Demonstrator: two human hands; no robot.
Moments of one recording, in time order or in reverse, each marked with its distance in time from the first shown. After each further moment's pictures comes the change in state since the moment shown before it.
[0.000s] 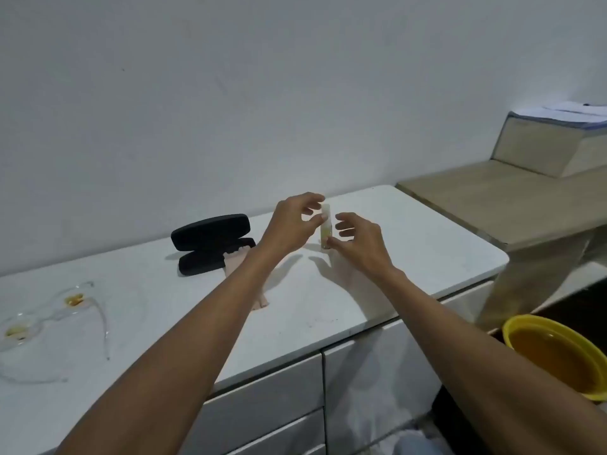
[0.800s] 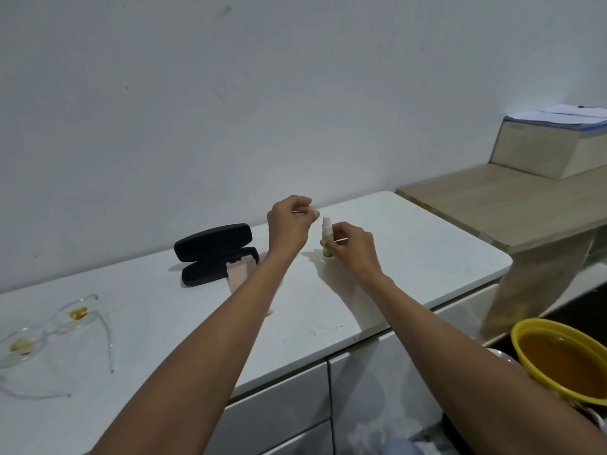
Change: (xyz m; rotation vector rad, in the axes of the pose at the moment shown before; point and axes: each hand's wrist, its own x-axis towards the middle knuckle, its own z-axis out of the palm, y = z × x) left_hand 0.011 -0.001 0.011 -0.246 0.294 -0.196; right_hand 0.006 -0.002 0.021 0.029 0.043 0.037
